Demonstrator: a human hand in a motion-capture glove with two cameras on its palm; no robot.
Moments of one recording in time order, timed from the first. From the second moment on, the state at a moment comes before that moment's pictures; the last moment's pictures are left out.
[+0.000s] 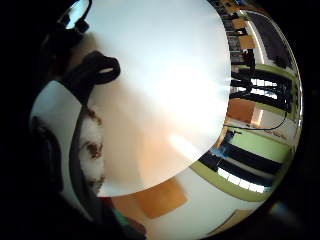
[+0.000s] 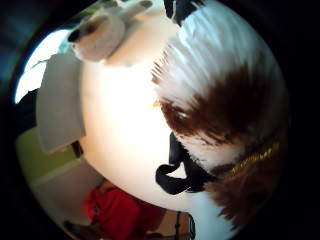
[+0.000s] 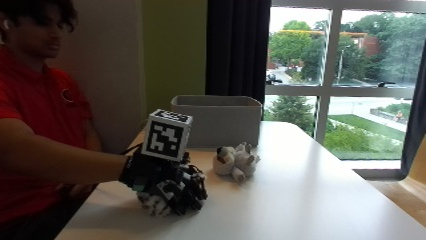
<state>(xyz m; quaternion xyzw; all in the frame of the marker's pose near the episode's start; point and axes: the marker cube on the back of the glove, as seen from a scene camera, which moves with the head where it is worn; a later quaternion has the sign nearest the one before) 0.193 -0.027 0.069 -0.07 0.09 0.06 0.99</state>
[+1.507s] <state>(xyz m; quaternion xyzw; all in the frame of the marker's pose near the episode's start) 0.034 -0.112 -0.060 0.17 0.10 -0.03 0.98</state>
